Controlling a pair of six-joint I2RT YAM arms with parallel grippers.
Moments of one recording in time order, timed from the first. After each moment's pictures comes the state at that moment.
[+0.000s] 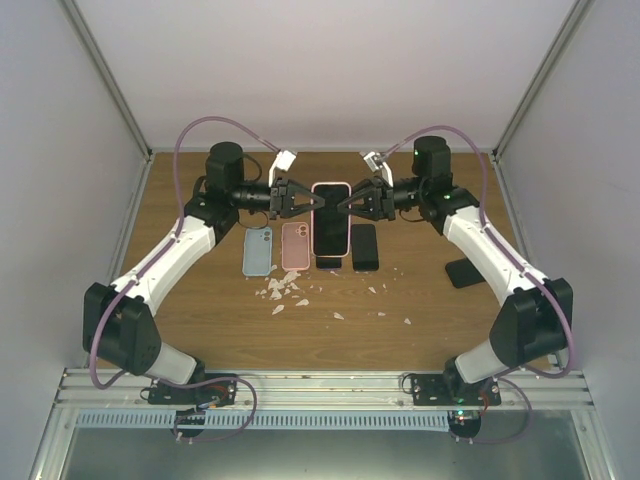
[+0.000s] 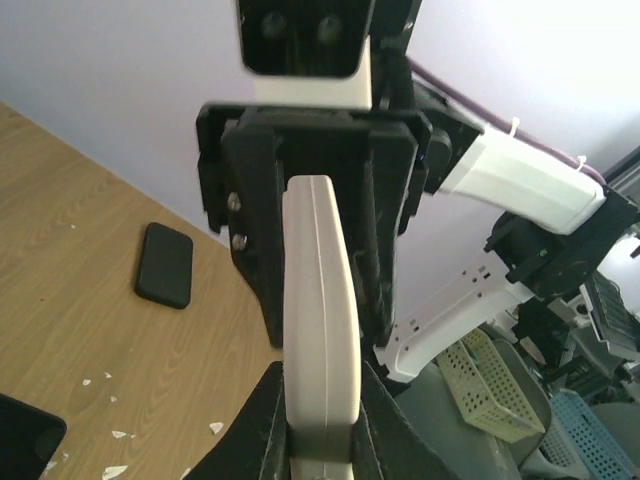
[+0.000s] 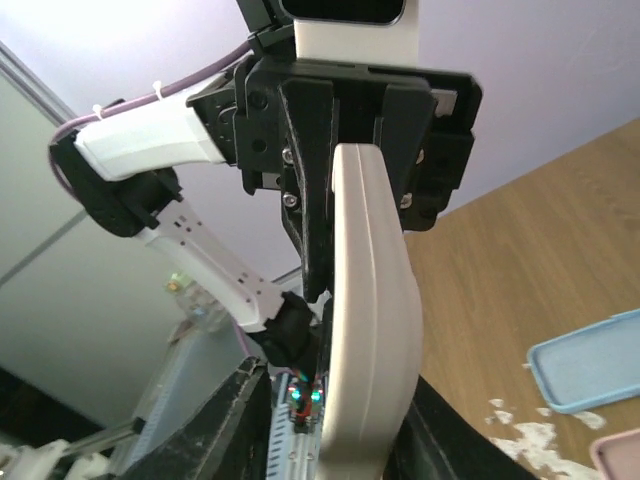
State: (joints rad) left arm -0.36 1.46 1.22 0.08 1.20 -0.51; right arm 0.34 1.51 1.28 -0.10 -1.40 0.29
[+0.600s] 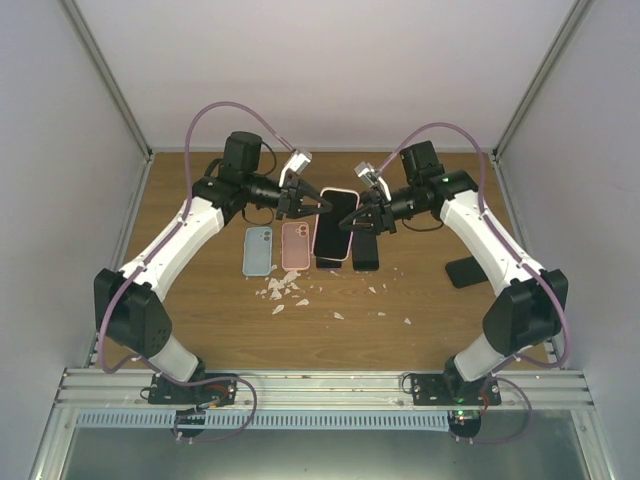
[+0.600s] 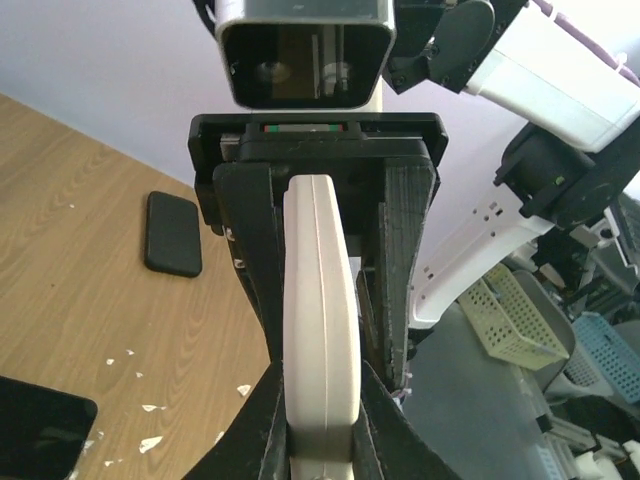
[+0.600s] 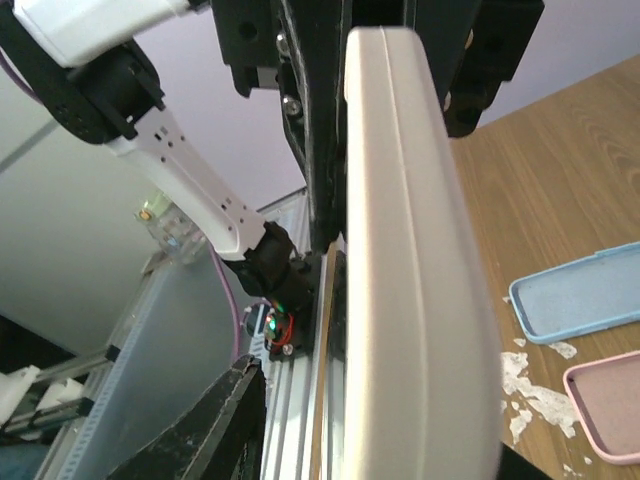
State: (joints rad) left arm -0.40 1.57 1.44 -0.39 1.24 -0.09; right arm 0.34 1.59 1.49 -0.88 -1.34 -0.42
